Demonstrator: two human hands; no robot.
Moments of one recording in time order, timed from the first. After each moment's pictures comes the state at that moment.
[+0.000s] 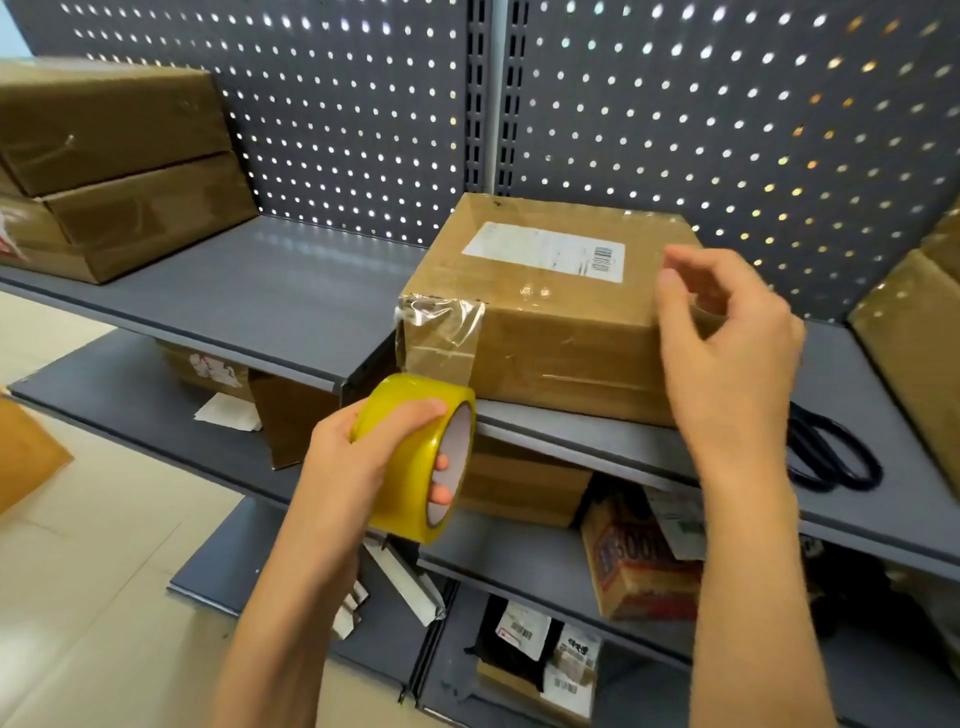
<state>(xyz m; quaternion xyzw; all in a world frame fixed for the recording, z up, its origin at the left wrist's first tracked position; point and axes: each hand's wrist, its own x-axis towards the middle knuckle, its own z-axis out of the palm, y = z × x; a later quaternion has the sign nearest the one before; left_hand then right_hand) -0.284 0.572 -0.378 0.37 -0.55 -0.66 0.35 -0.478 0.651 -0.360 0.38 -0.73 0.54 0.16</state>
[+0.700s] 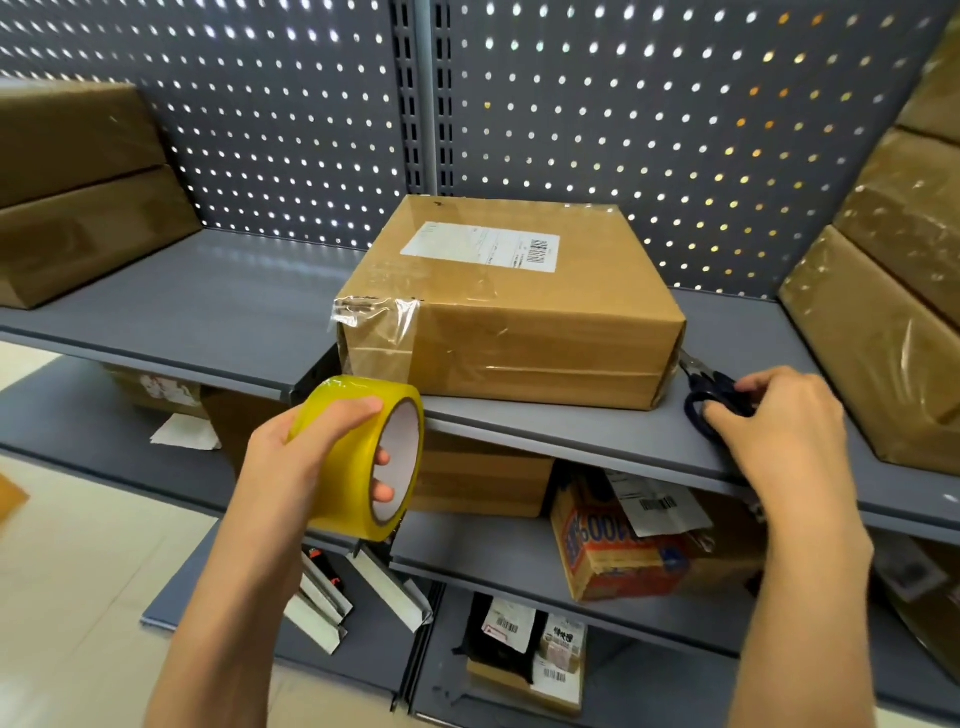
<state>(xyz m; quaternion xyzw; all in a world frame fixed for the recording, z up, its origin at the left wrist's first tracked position) -0.285 0.571 -0.383 0.40 -0.57 -0.63 0.35 -0.532 0.727 -0.399 0.17 -0.93 0.31 0.05</state>
